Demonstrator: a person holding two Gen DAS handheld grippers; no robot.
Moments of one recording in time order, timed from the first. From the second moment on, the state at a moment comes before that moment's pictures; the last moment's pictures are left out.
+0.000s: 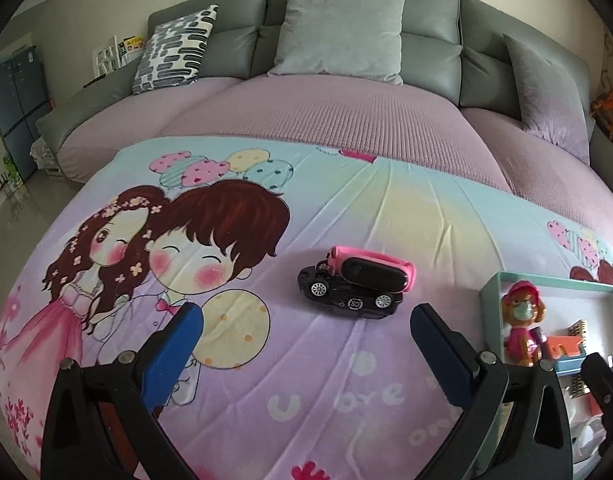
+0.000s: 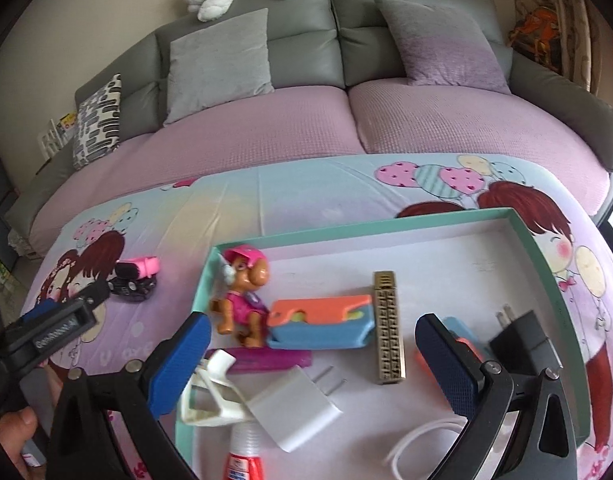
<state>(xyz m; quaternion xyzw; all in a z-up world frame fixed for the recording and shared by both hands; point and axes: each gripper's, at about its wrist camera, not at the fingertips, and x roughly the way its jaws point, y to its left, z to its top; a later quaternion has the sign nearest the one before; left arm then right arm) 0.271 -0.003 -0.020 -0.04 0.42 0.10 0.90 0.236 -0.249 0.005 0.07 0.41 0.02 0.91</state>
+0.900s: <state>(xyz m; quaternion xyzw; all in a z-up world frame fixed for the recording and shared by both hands) 0.306 -0.005 -0.052 -0.04 0.42 0.00 0.90 0.262 -0.221 -0.003 0.04 0.43 0.03 0.90</state>
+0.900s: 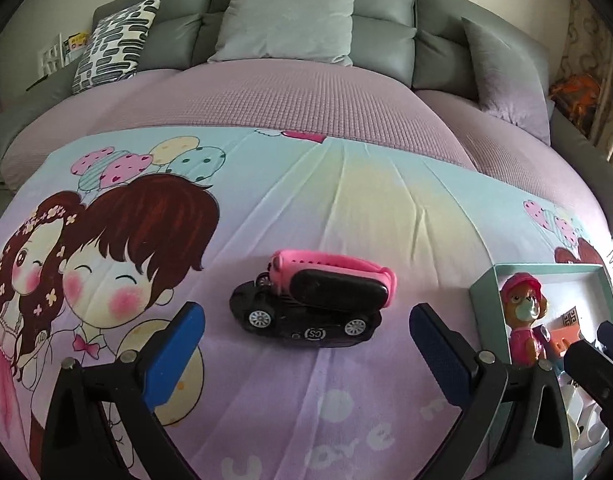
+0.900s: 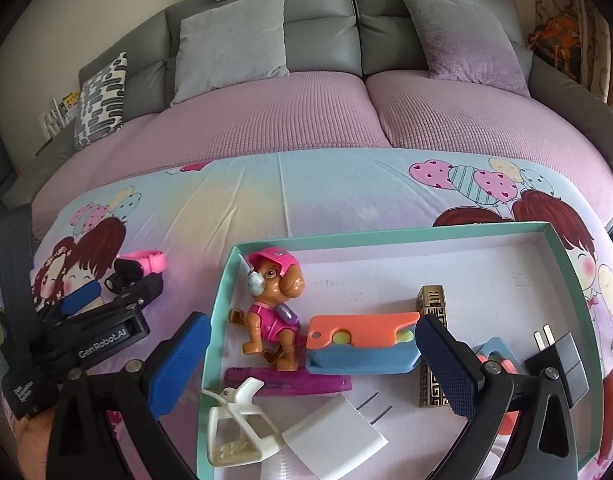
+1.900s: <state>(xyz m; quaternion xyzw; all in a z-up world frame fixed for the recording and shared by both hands) 0.292 0.023 -0.055 -0.08 0.42 -0.04 0.90 0.317 -0.128 -0.003 0.01 0.43 0.19 0.88</state>
